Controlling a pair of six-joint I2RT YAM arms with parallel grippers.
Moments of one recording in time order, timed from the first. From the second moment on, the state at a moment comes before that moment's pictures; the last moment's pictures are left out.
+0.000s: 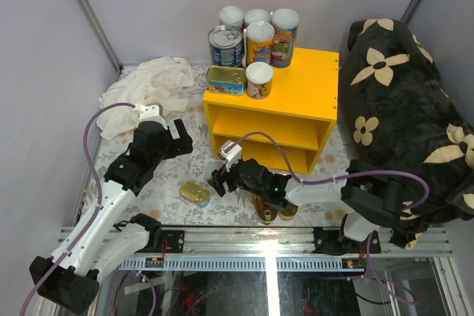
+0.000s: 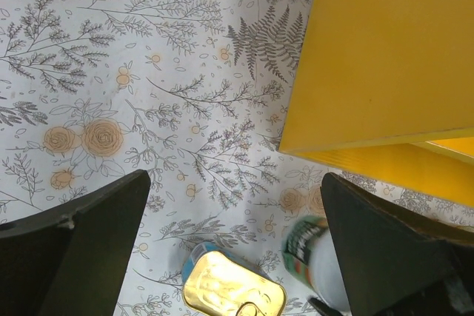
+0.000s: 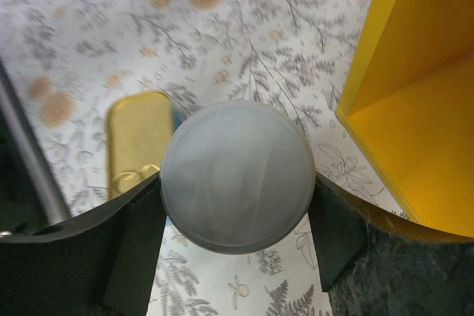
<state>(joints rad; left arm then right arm) -0.37 0.83 0.77 -0.53 -0.19 -0.47 1.16 1.67 0.72 0.58 0.17 0.25</state>
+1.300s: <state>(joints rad) -0.37 0.81 0.77 -0.53 -0.24 -0.46 1.31 1.00 0.98 0.10 0.35 -0.25</state>
